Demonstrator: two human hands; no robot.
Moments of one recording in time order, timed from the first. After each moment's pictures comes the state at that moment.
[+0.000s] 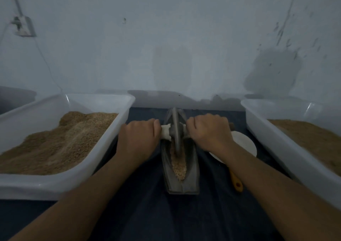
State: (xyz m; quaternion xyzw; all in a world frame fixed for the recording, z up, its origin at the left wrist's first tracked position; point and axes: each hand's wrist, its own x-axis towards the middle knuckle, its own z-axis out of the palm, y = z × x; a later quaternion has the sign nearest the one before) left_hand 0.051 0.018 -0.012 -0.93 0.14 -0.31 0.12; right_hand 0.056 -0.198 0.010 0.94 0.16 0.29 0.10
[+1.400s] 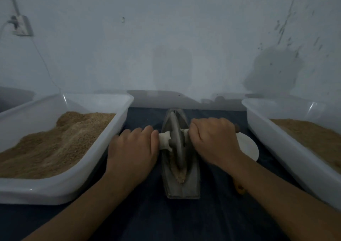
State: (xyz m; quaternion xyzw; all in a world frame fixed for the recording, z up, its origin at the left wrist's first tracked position) left_hand 0.013 0.021 -0.021 -0.93 0.11 -0.36 0.01; right_hand 0.036 -0.204 -0.005 0.87 0.19 0.44 0.03
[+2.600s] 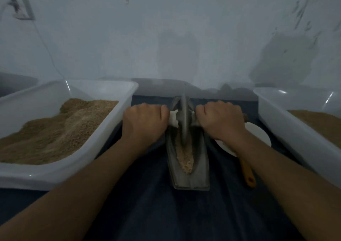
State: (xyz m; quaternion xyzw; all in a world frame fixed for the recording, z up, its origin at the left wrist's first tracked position) left_hand 0.071 0.015 -0.017 -0.91 0.15 -0.35 0.16; right_hand 0.073 -0.204 0.005 0.95 0.13 0.27 0.07
